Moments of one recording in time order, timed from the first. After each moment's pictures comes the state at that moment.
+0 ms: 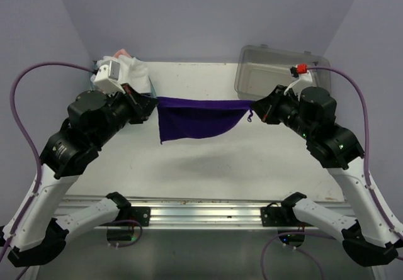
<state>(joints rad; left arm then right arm) -0.64 0.95 1.46 -0.75 -0.16 -0.65 0.52 0.96 1.37 -0.70 0.02 0.58</state>
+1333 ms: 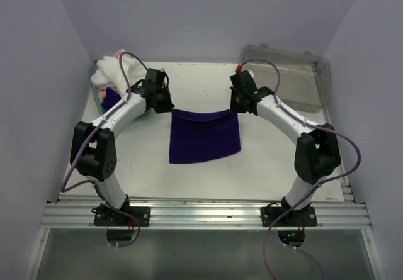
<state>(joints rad) -0.33 1.75 1.36 -0.54 0.02 -0.56 0.48 1.76 1.41 -0.56 0.24 0.46</state>
